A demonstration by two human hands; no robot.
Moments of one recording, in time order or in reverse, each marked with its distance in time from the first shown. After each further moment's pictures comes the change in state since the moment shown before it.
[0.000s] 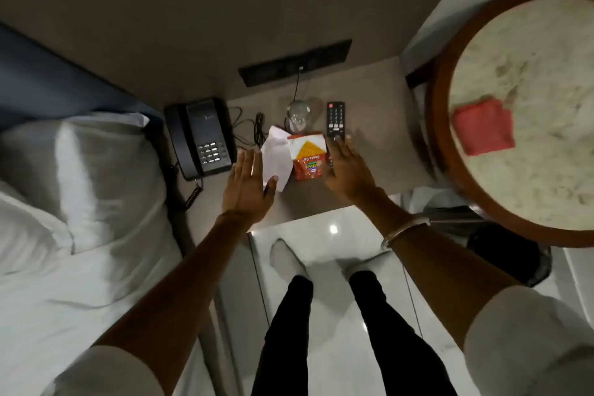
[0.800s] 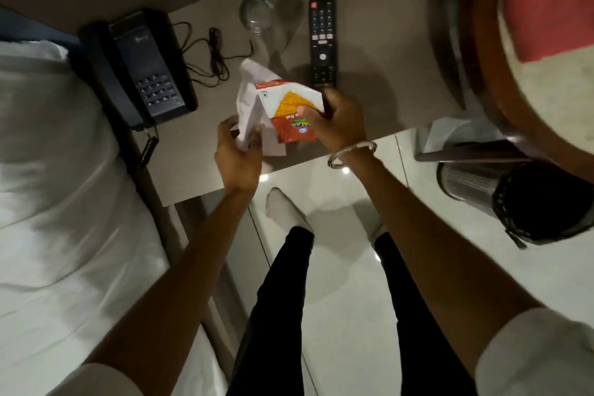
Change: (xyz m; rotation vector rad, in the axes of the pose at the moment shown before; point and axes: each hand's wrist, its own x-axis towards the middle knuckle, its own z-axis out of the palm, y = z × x) left_hand 0.000 0.044 0.096 -0.835 0.281 -0.434; right_hand 0.002 0.042 0.066 0.812 0.191 0.179
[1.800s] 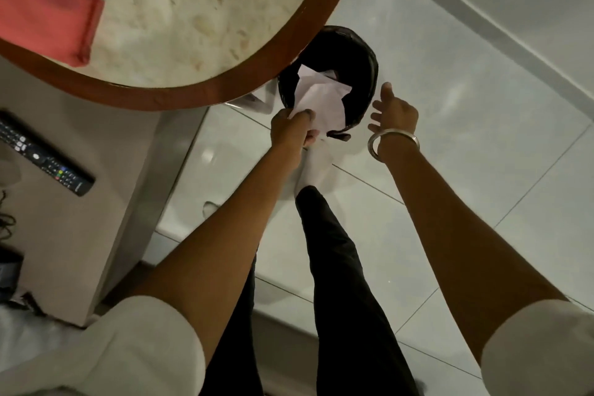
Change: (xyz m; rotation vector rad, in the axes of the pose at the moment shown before) left_hand -0.301 0.034 0.437 0.311 -0.762 -0.361; right_hand -0.215 0.326 -0.400 0.844 0.935 1.024
